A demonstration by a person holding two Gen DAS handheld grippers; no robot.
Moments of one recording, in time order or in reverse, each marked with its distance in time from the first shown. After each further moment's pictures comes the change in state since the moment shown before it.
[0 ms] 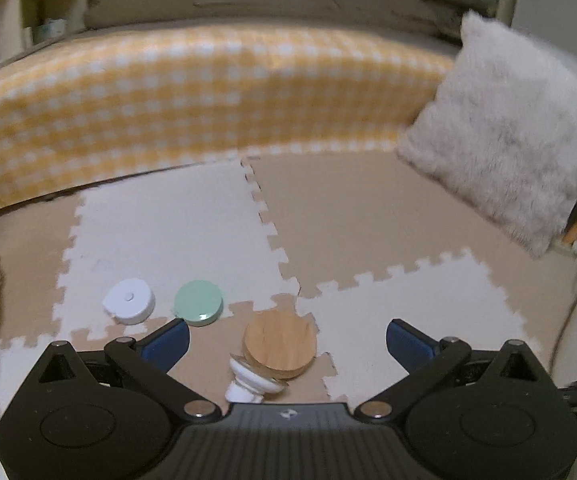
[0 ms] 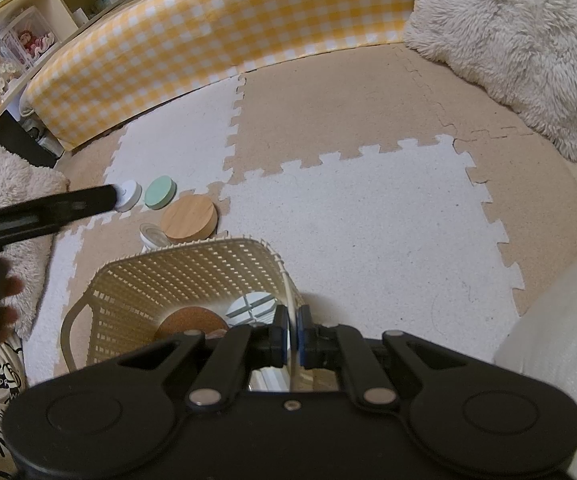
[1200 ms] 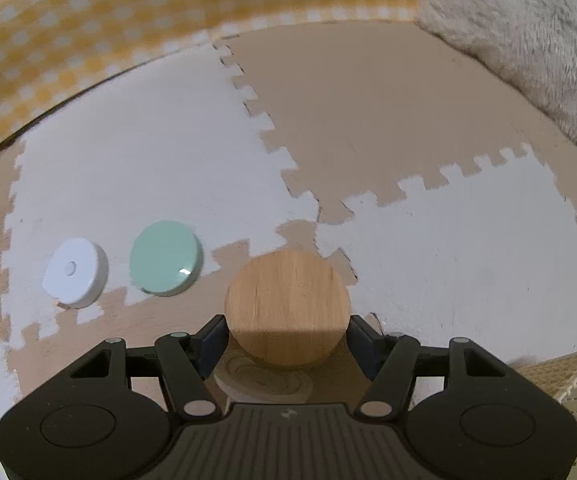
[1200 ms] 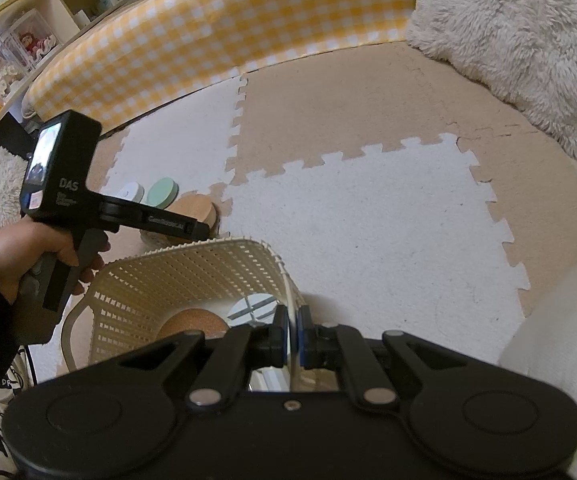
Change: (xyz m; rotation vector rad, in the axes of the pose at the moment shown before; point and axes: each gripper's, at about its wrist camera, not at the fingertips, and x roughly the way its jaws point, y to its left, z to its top) left arm 0.109 0.004 0.004 0.092 0.330 0.014; right arm 0.005 -0.002 0.002 0.005 0.003 0.014
